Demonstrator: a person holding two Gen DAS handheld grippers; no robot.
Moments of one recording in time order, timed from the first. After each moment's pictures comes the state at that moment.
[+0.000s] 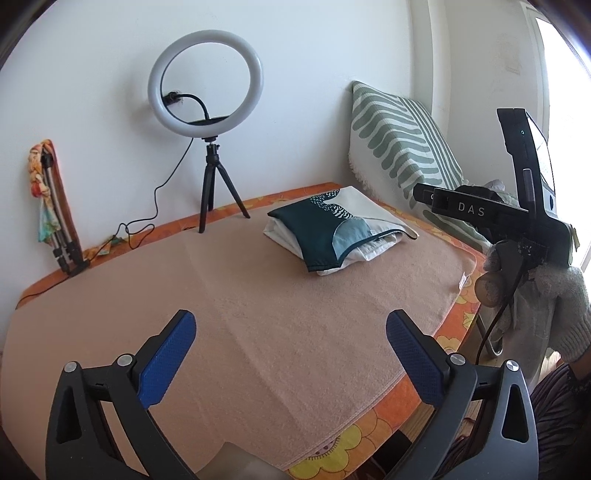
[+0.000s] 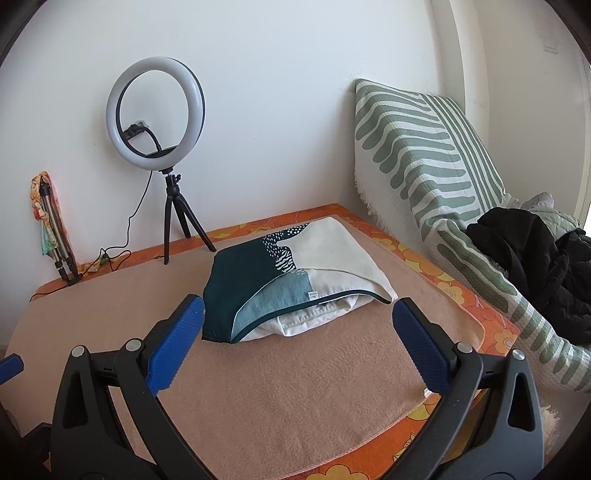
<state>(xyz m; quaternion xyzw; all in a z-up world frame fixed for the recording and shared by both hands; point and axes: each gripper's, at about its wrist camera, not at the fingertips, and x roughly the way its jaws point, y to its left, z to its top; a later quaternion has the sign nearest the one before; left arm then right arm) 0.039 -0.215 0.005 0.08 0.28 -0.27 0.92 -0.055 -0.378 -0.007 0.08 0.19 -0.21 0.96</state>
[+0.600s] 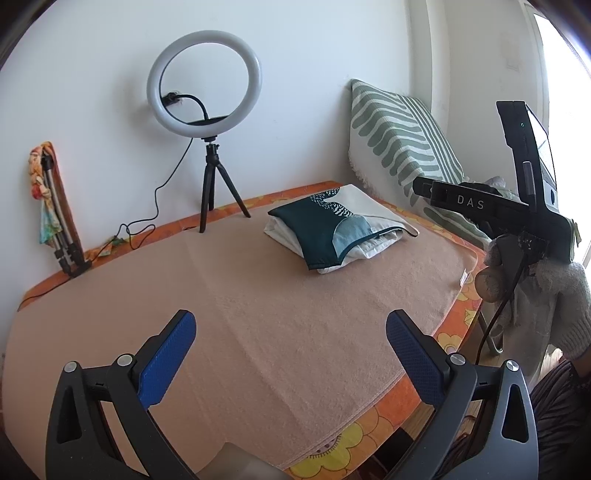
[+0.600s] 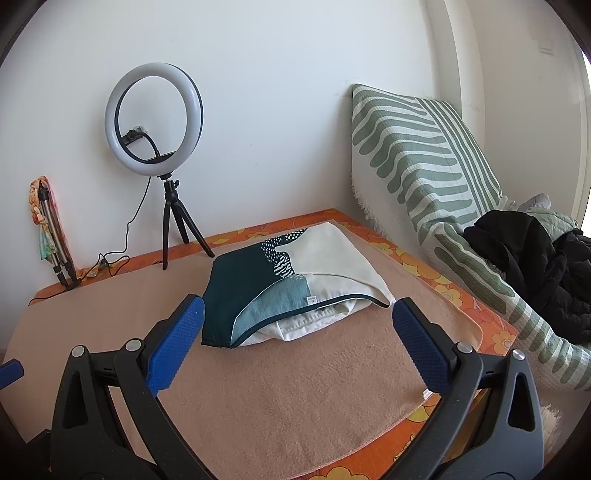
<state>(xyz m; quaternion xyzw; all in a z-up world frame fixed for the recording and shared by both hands) 0.037 -0.218 0.003 0.08 0.28 -0.27 0.92 -0.055 -0.377 -0.004 0.08 0.18 -0.22 0.96</state>
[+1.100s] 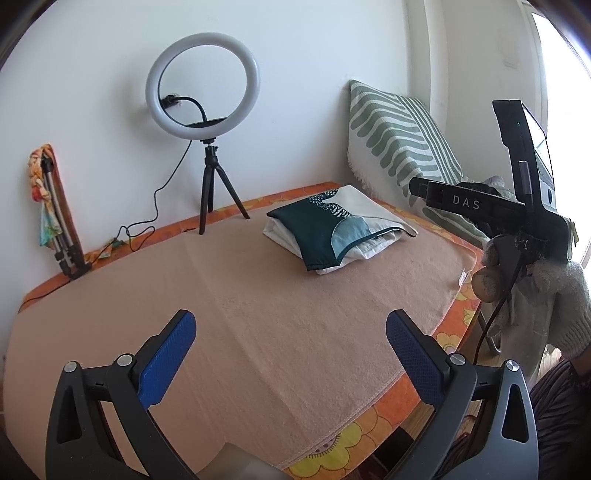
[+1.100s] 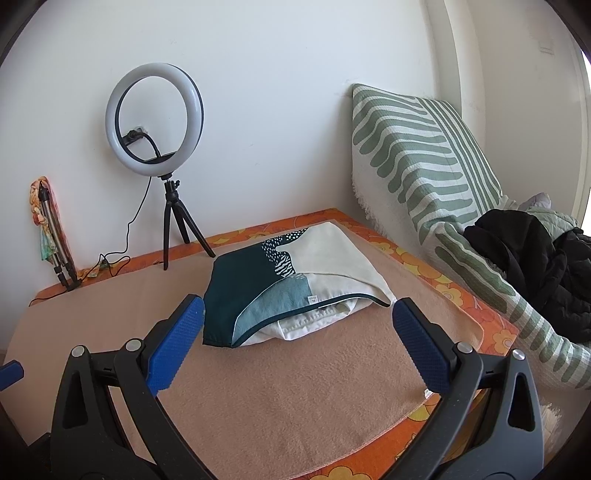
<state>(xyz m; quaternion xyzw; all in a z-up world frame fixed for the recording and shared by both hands) 0.036 -0.217 0.005 0.08 0.28 -0.27 0.92 -0.056 -0.376 -0.004 0.07 0.18 -0.22 0.96</state>
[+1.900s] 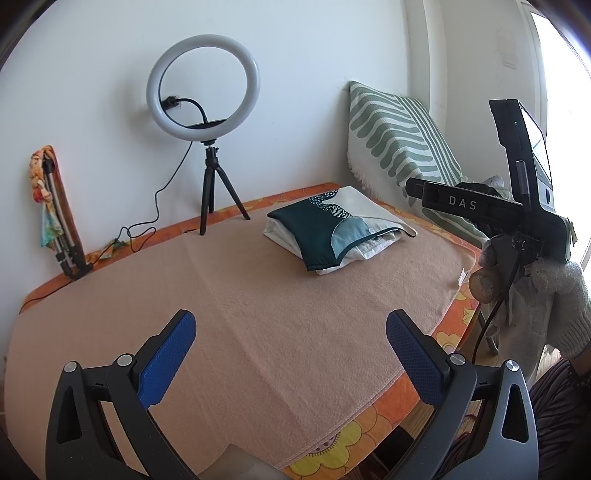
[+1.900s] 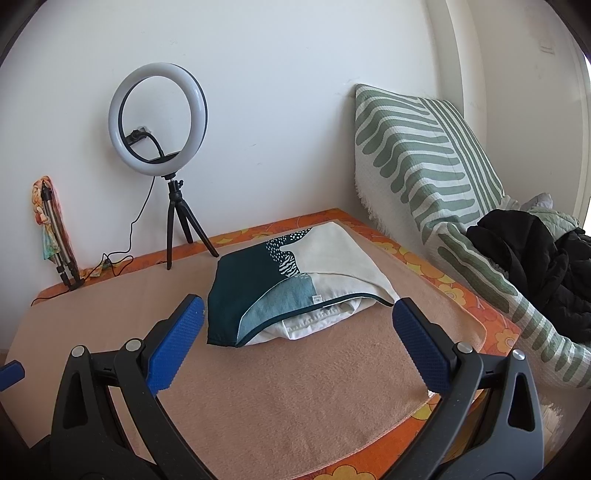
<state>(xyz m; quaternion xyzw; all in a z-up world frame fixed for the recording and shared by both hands) 0.034 -0.215 0.006 0.09 0.28 -0.27 0.92 -0.058 -0.370 -0.004 0.08 0.18 -0.22 0.96</state>
